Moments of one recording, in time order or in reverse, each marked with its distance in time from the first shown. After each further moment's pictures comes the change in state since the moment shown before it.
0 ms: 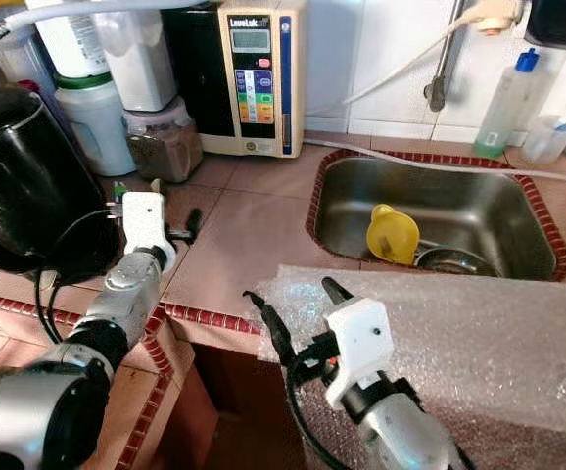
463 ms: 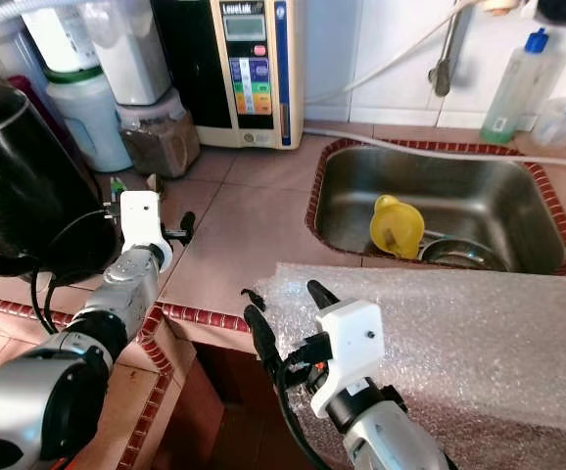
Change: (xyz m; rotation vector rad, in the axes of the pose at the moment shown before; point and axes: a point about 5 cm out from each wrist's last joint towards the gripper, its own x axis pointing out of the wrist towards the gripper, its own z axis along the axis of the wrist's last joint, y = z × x) left arm 0.003 0.001 -0.001 -0.007 0.079 0.023; right arm -0.005 0.014 0.009 0.106 -0.018 0.020
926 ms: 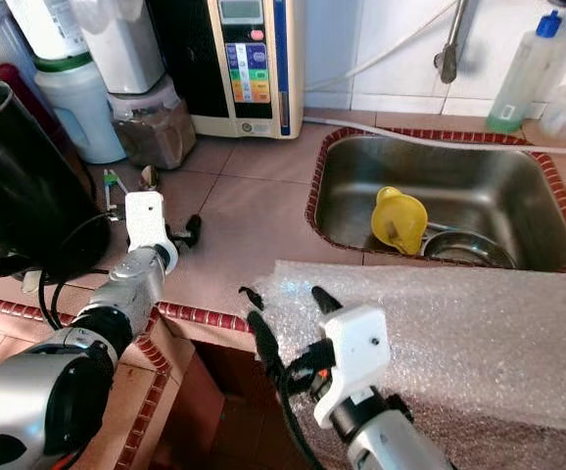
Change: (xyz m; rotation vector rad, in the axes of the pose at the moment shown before) left arm 0.001 -0.005 0.002 -0.059 0.039 0.003; right arm -0.007 0.005 0.000 0.004 0.027 -0.007
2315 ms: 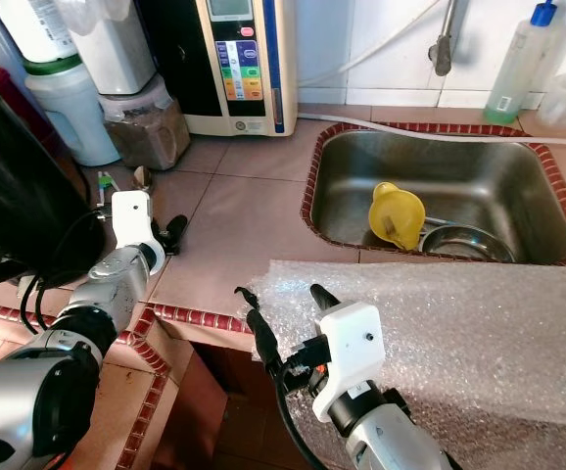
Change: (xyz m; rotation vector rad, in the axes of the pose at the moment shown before) left arm -0.002 0.015 -0.006 -0.023 0.055 -0.125; right arm 0.005 -0.003 -0.001 -0.035 0.008 0.002
